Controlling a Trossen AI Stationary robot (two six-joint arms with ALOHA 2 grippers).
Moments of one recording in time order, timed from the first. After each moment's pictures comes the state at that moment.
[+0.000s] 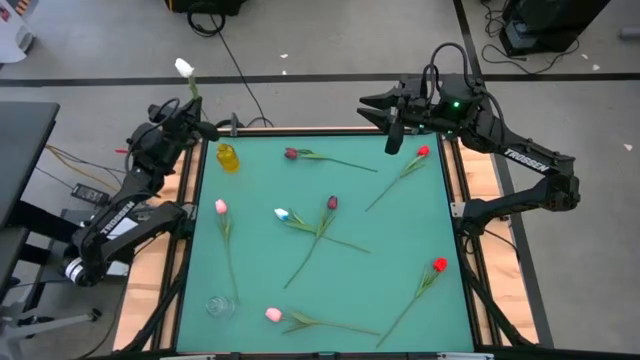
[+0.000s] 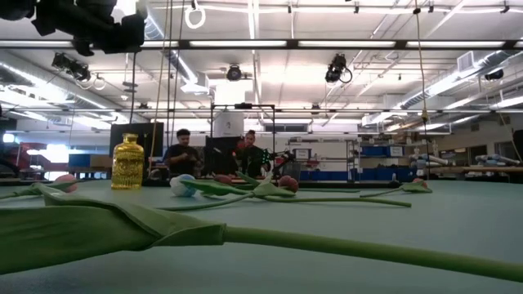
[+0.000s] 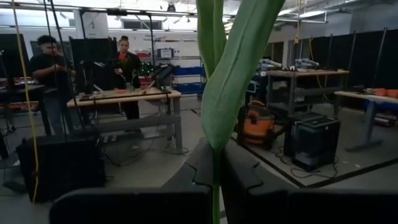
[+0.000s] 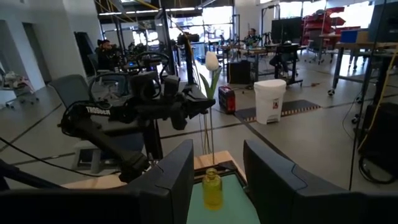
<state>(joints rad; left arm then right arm) 0.99 0.56 0.56 0.16 -0.22 0.04 -0.42 1.21 1.40 -0.19 -0.18 0.08</state>
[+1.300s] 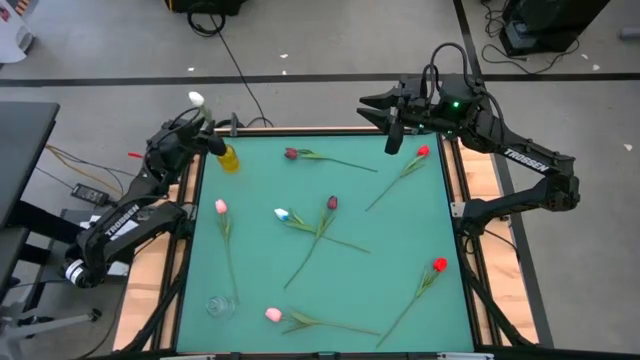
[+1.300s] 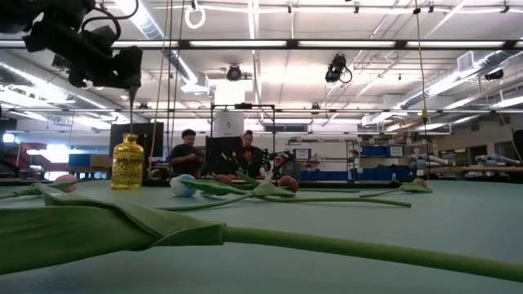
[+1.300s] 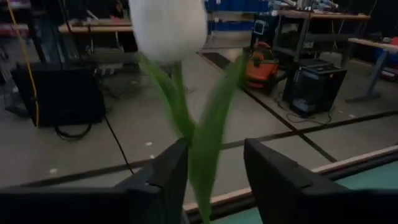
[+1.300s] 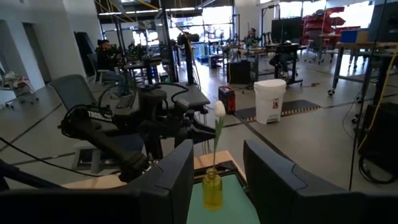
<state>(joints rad) 0.99 0.53 0.47 -0.07 -0.23 -0.10 -0.42 1.21 1.40 -0.19 -0.18 0.08</state>
